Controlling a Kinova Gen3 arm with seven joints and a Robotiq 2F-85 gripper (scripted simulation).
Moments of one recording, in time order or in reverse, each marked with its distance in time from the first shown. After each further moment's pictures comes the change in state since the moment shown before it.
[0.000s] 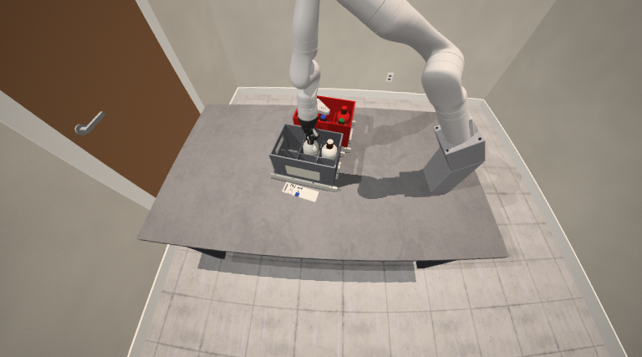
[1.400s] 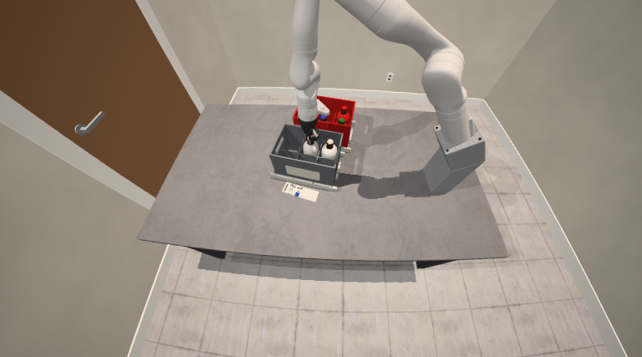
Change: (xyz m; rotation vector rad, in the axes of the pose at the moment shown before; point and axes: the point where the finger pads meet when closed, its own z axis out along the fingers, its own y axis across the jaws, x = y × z) arm 0.000 0.000 0.003 0.000 0.000 0.000
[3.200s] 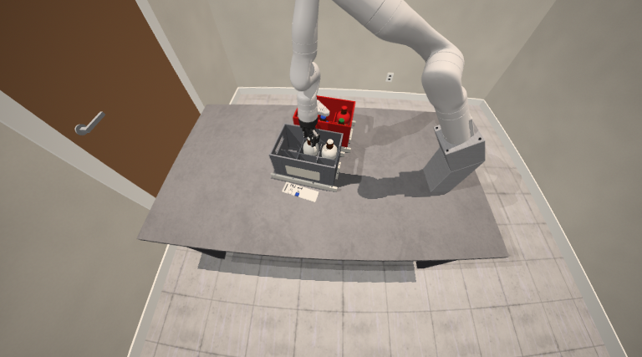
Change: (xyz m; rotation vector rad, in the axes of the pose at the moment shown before) arm 0.000 0.000 0.004 0.000 0.000 0.000
